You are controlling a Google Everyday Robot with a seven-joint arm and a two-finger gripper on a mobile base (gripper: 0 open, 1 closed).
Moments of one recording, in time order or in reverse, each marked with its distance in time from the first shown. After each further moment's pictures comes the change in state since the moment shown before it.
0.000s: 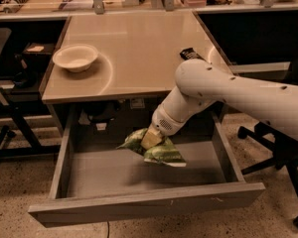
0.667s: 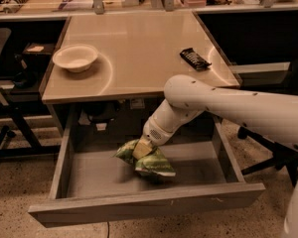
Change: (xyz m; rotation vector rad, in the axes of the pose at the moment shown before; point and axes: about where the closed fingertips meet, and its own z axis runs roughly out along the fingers) arm 0.003 0.003 0.060 -0.102 0.005 0.032
